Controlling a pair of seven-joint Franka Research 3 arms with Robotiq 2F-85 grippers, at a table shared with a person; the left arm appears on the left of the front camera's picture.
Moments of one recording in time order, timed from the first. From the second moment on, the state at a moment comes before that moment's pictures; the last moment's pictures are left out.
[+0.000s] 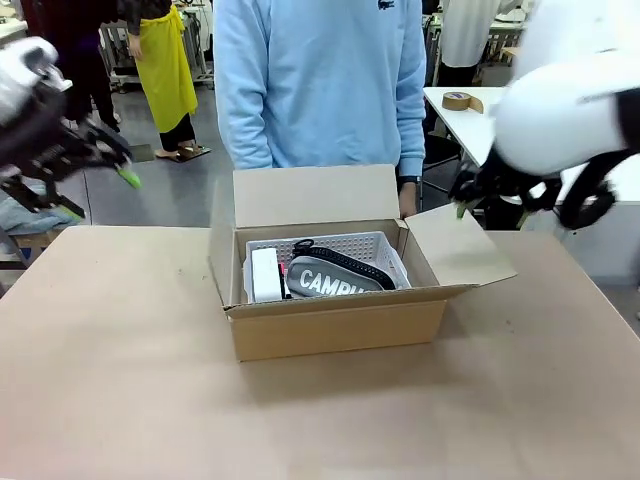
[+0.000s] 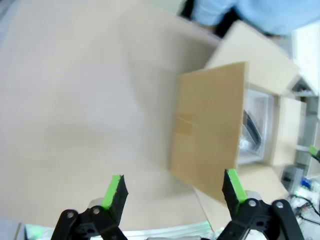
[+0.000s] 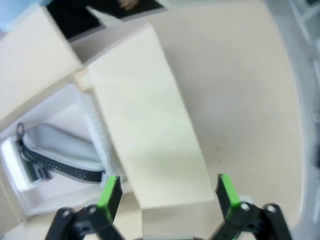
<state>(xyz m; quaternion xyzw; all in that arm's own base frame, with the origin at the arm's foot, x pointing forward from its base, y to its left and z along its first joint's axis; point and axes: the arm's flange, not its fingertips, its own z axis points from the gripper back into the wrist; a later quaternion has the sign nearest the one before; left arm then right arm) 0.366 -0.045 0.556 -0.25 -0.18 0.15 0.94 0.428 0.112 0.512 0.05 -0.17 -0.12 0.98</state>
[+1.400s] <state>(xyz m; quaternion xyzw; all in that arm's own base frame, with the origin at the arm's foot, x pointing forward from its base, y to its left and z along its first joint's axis) 0.355 0.089 0.489 -0.61 -0.05 0.12 0.78 0.341 -0.122 0.457 0.56 -0.16 -0.17 0.80</state>
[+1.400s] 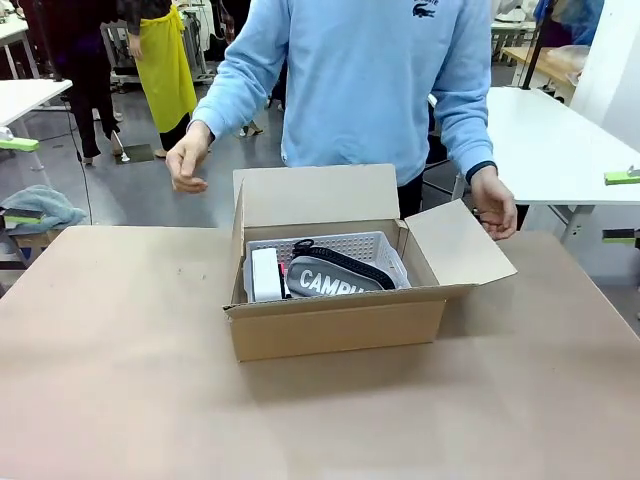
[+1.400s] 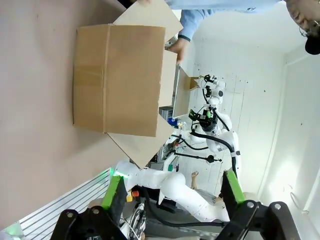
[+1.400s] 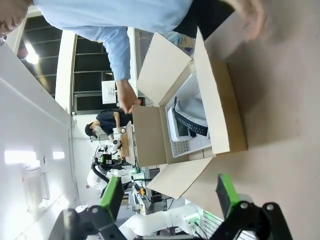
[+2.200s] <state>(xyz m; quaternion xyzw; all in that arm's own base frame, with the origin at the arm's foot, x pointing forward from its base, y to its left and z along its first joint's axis) 0.355 0.088 0.488 -0.61 -0.05 0.13 0.78 0.339 -0.121 0.458 0.56 -0.16 -0.17 0.79</state>
